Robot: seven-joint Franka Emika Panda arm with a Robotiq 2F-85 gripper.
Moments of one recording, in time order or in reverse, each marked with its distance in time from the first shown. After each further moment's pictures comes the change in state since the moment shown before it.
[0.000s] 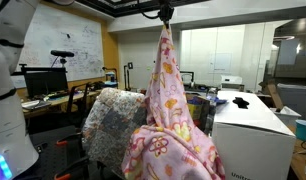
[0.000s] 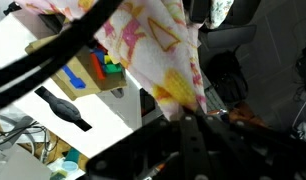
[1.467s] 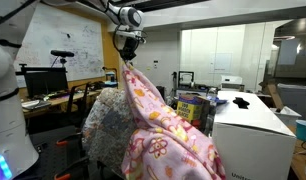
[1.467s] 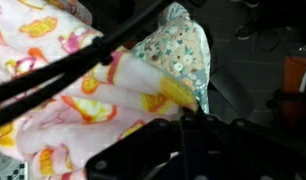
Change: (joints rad) arm 0.192 -0.008 0.201 -0.487 0.017 -0.117 -0.307
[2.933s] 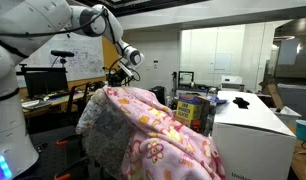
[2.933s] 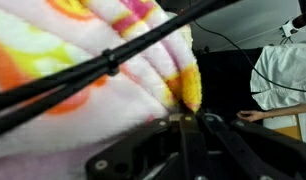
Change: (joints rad) arm 0.026 0.391 0.085 0.041 0.193 -0.106 -0.300
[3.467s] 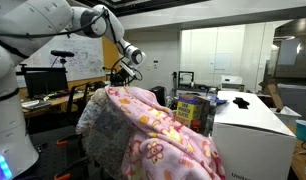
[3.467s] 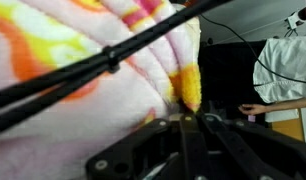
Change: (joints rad) arm -0.011 0.011 0.000 0.035 -0.004 0.018 -0.003
